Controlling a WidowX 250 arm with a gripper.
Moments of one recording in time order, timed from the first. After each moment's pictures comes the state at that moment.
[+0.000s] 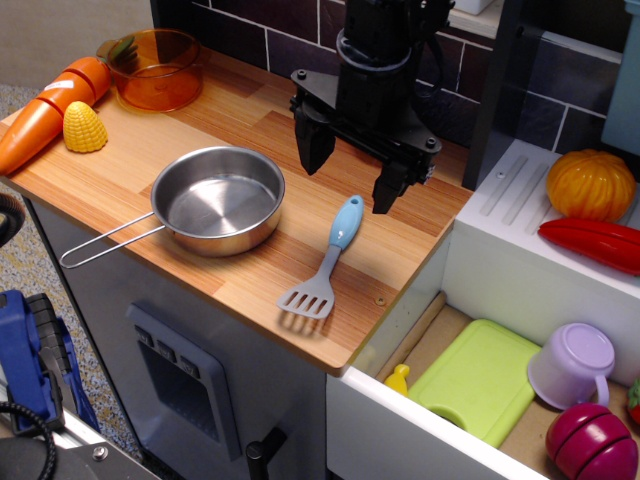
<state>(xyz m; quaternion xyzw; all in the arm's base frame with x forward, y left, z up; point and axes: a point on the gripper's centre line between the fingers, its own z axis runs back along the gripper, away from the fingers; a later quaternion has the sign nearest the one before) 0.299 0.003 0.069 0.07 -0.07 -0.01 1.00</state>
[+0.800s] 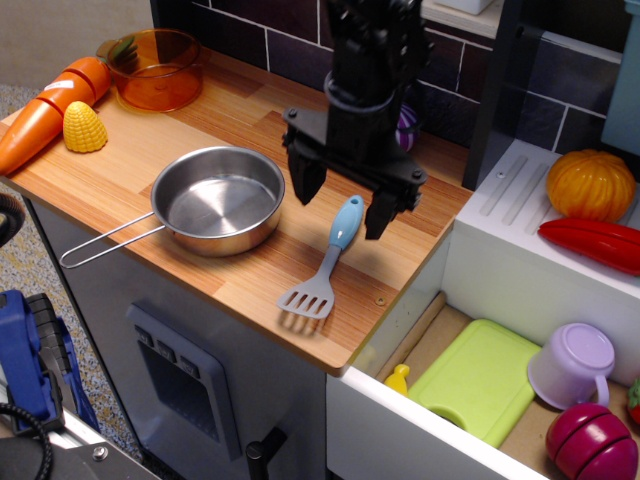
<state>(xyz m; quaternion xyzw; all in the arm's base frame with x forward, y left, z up) 0.298 0.013 0.038 0.06 -0.07 0.02 1.00</state>
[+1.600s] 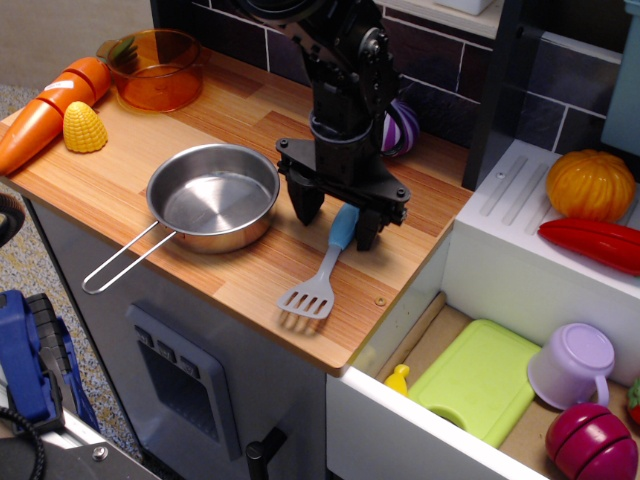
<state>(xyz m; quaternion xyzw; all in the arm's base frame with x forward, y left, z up) 0.312 0.022 0.006 0.04 -0.10 0.03 0.99</state>
